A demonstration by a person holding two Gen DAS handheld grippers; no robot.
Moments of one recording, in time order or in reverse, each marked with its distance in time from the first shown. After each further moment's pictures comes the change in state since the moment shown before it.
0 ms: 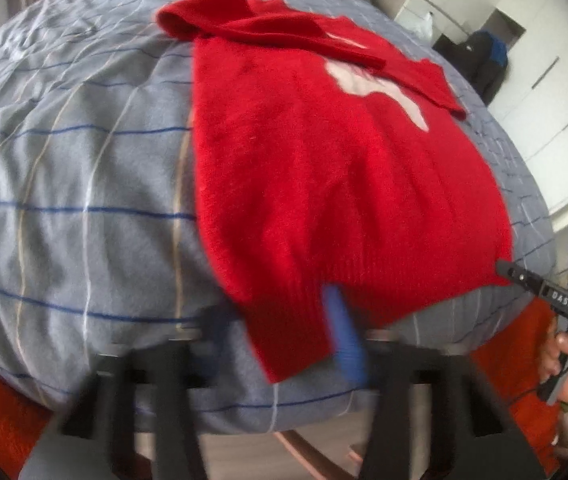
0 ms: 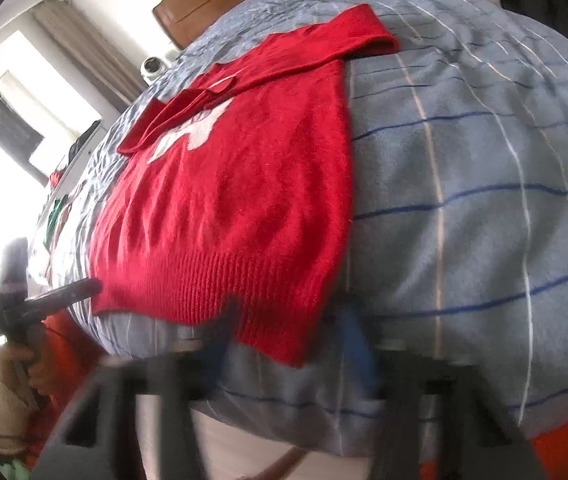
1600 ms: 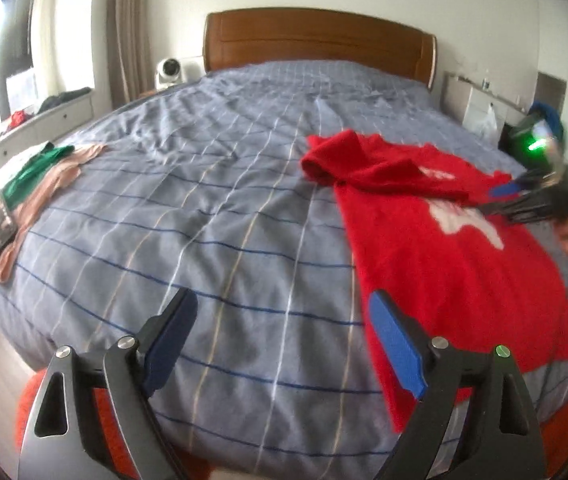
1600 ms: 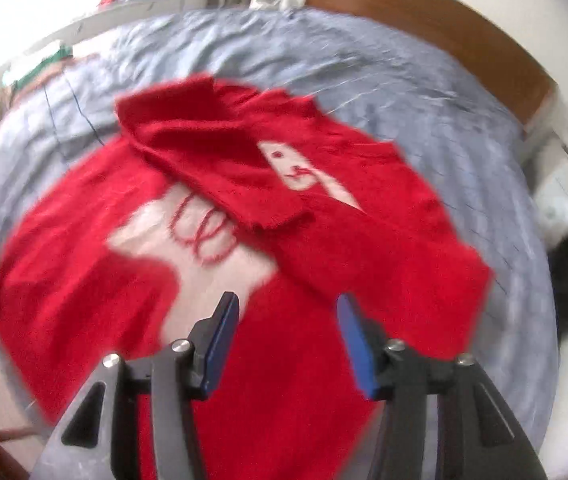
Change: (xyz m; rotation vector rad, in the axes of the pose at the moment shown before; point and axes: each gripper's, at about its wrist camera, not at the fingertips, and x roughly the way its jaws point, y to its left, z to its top) left arm -0.071 0.036 -0.003 -0.033 -0.489 0.347; right arm 0.102 0.120 0.191 -0.795 0.036 -0.321
